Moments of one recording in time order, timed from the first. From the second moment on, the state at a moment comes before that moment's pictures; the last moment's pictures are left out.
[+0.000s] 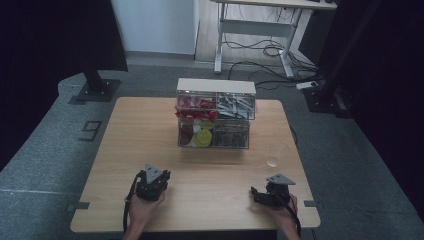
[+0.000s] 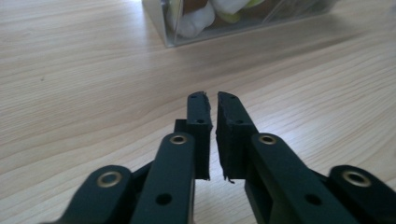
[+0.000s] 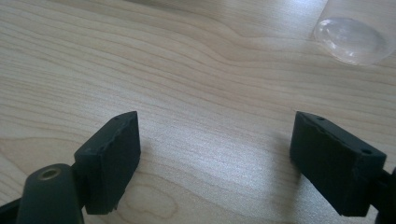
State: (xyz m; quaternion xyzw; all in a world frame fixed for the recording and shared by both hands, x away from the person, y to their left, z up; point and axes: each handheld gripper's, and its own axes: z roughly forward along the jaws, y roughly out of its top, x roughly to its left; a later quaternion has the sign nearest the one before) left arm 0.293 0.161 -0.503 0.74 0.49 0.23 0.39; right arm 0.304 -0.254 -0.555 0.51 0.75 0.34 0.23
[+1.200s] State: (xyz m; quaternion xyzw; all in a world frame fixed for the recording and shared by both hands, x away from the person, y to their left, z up) left arm 0.327 0.139 -0.477 0.75 0.46 0.16 0.44; right arm 0.303 -0.256 -0.555 0.52 0.75 0.34 0.23
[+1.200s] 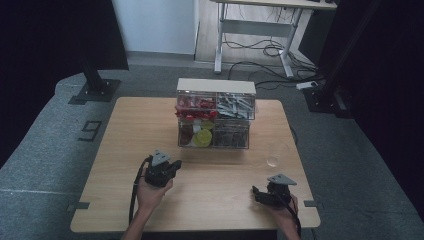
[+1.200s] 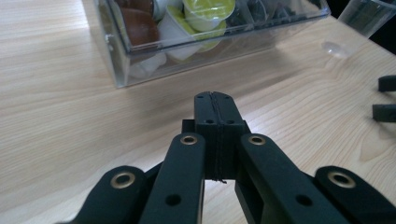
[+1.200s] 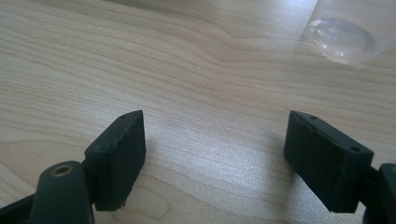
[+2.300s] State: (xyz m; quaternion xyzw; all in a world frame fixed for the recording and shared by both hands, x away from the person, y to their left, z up) left arm 0.388 0.104 -0.497 0.77 0.48 0.12 0.41; right arm 0.301 -0.256 -0.555 0.52 0.75 0.34 0.23
